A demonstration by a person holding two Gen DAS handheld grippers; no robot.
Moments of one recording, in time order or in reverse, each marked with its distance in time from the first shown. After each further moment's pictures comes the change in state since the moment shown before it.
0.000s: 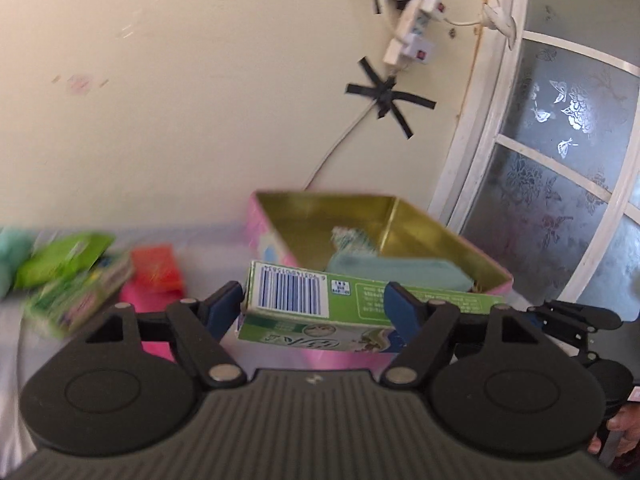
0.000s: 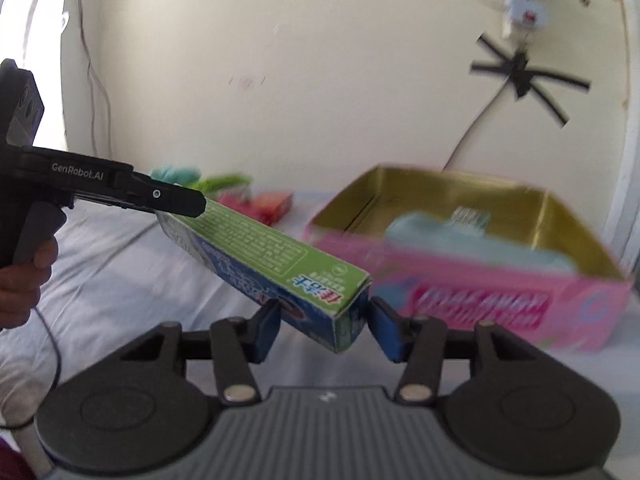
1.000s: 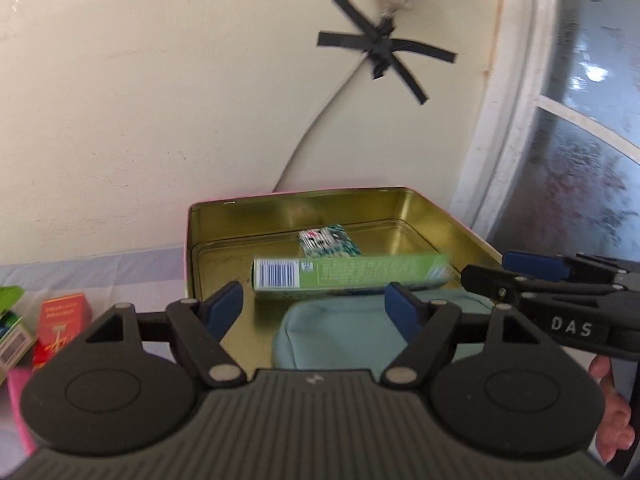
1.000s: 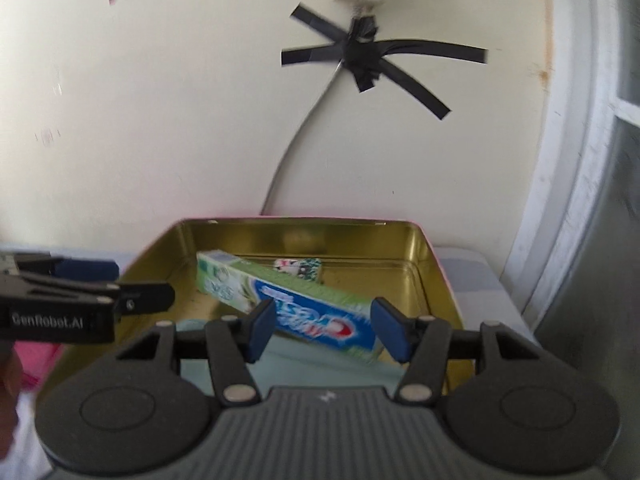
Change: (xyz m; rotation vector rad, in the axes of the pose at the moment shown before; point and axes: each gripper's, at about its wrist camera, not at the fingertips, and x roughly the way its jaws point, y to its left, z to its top) left arm 0.126 -0.072 0.029 0.052 0.101 0.091; right arm 0.098 -0.129 0.058 0.209 0.072 -0.223
